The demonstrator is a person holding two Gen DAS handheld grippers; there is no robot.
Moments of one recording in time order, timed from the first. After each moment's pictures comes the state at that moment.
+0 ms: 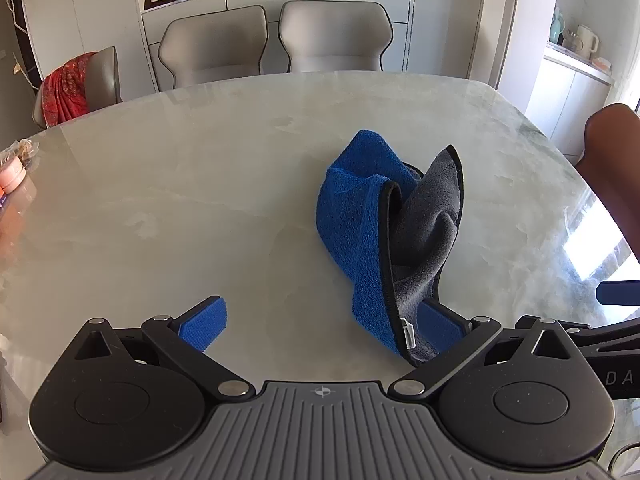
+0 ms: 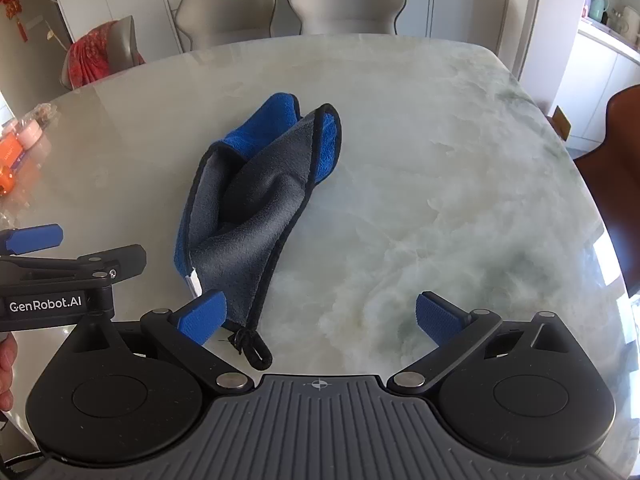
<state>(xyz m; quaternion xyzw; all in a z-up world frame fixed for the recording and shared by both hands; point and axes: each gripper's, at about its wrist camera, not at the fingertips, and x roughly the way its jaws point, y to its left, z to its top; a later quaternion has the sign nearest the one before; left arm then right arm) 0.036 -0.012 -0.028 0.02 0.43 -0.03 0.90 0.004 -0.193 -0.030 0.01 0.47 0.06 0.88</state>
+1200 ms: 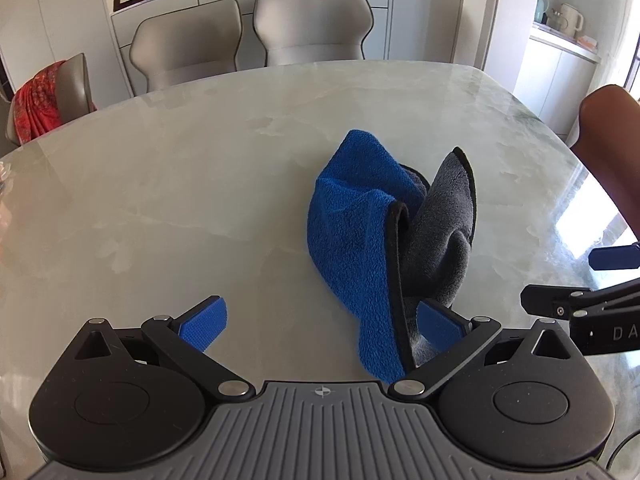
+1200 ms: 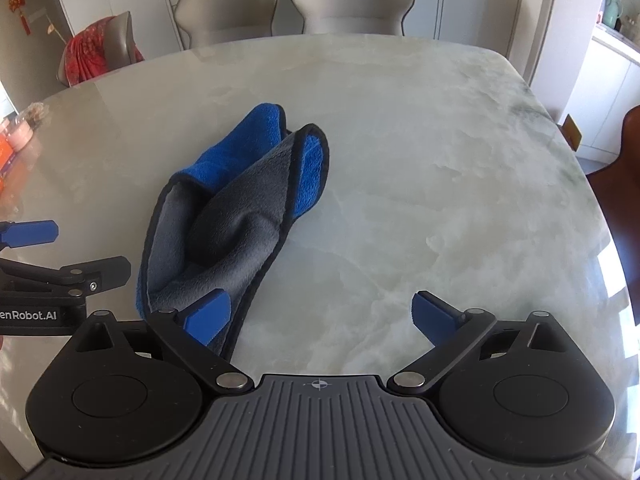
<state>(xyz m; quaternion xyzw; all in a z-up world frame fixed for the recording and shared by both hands) 0.088 -0.013 -0.038 0.05 0.44 -0.07 0.89 0.062 -0.210 -0.042 0.01 0.46 0.08 0.88</state>
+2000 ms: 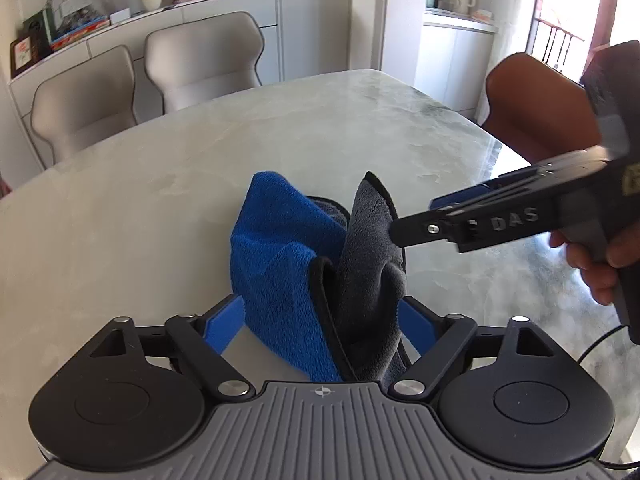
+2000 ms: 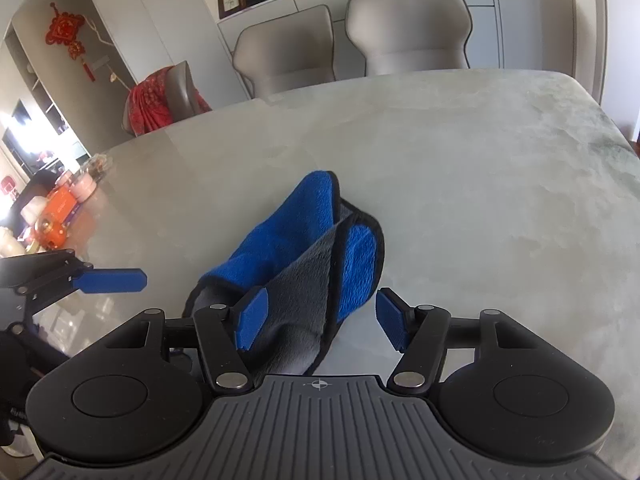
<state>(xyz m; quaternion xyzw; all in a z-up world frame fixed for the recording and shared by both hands) 0.115 -0.039 -0.028 0.11 0.40 -0.23 0.88 0.129 -0.221 -0.046 0.09 0.41 0.20 0.89</state>
